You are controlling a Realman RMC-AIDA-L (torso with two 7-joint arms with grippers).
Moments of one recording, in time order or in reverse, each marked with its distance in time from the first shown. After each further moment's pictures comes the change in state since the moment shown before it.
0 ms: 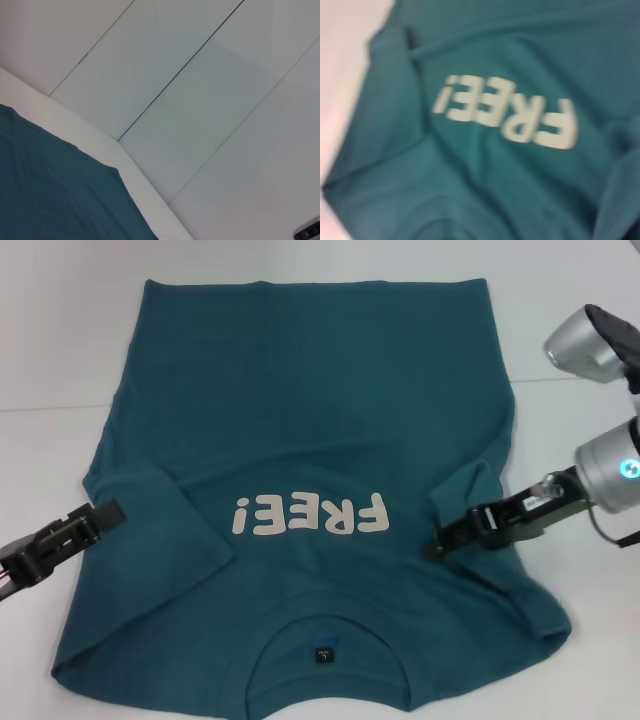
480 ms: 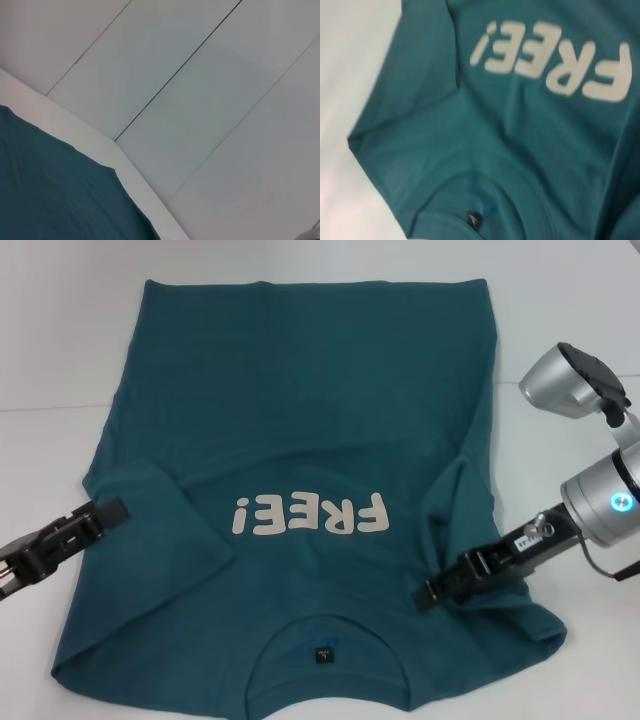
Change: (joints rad) left arm -0.007 0.000 0.000 -0.007 0.000 0.000 0.001; right arm 0.020 -0.005 -0.036 0.101 0.015 -0.043 -0.068
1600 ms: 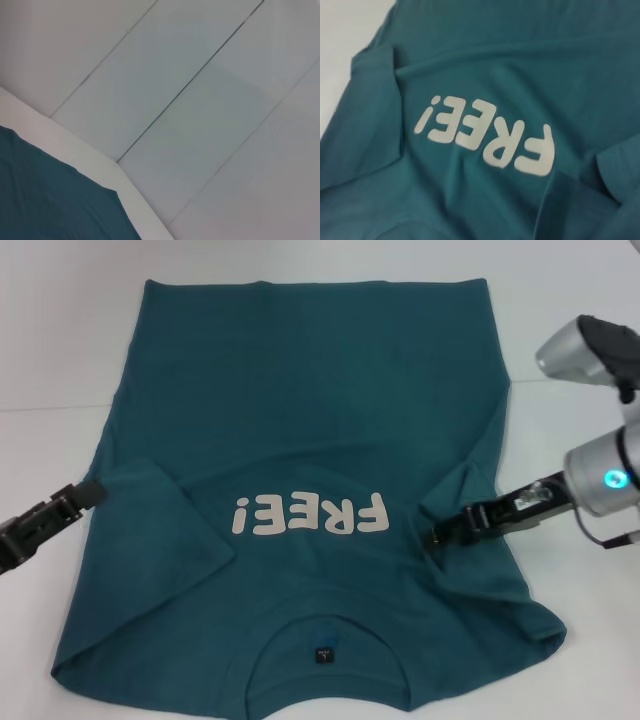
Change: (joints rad) left arm 0.007 0.001 -0.014 -0.001 -0.052 -0.001 -0.008; right arm -0.057 0.062 0.041 -0.159 -0.057 0.151 0.018
